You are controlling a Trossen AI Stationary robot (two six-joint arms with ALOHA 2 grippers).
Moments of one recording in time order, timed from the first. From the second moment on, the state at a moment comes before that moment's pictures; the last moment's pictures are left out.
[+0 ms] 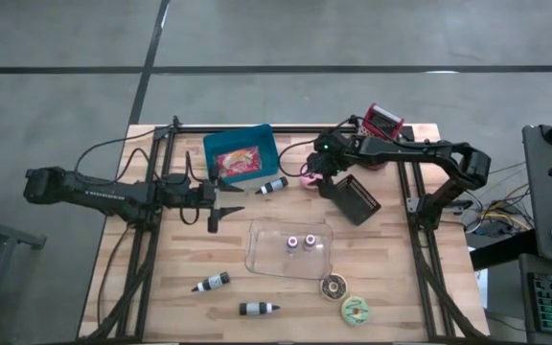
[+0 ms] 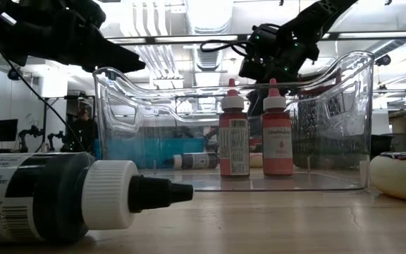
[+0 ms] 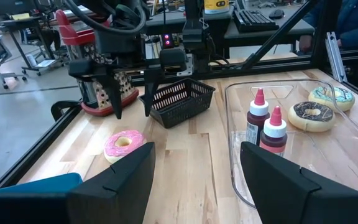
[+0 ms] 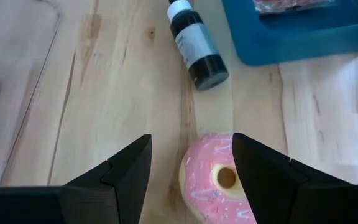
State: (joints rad) left arm 0.04 0.94 0.32 0.41 -0.01 0.13; right arm -0.43 1.58 1.01 -0.38 -0.27 -0.38
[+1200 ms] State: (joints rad) left arm 0.04 0.94 0.32 0.43 -0.02 0.15; right arm -0.43 1.81 1.22 -0.64 -0.18 -0.46
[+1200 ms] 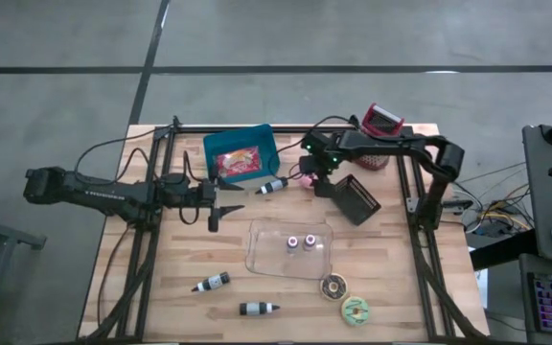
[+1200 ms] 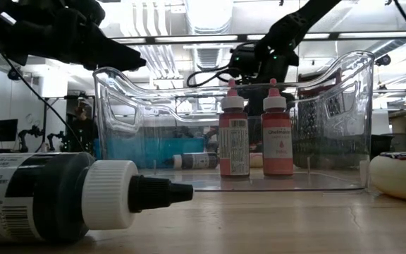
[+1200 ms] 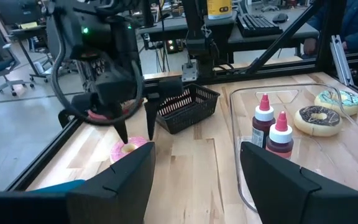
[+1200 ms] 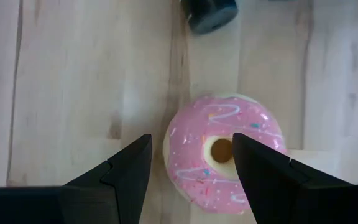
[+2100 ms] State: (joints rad) left arm 0.04 0.94 0.32 0.43 -0.02 0.16; right arm -0.43 1.87 1.23 -0.68 -0.19 -0.47
